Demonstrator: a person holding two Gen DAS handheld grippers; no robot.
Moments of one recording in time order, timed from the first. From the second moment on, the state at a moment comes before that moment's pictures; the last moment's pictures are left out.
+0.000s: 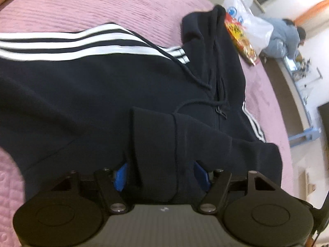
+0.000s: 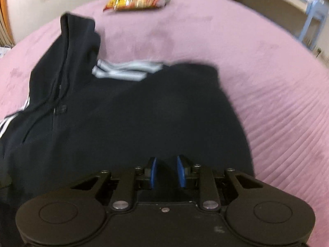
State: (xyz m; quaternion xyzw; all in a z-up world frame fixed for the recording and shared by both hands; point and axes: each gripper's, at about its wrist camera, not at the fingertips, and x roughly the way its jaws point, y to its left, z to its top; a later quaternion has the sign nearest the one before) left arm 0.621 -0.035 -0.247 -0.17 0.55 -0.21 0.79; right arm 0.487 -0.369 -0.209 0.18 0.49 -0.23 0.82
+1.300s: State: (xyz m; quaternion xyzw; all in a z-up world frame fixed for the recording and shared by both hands) left arm 0.630 -0.043 -0.237 0.00 0.49 -0.19 0.85; right arm 0.582 -0.512 -0.200 0.22 0.42 -0.27 0.84
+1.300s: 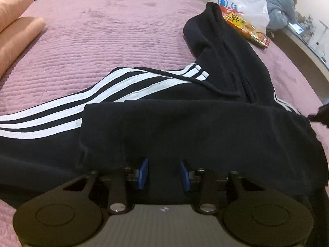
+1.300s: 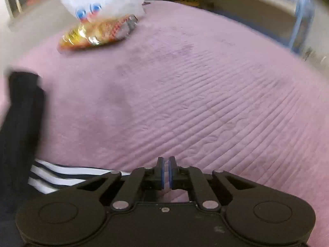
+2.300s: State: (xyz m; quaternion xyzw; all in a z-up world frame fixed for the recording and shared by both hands) left arm 0.632 -0.038 -0.234 0.01 0.48 -0.15 0.86; right arm 0.493 -0.419 -0.215 0.16 0.50 -0.18 0.83
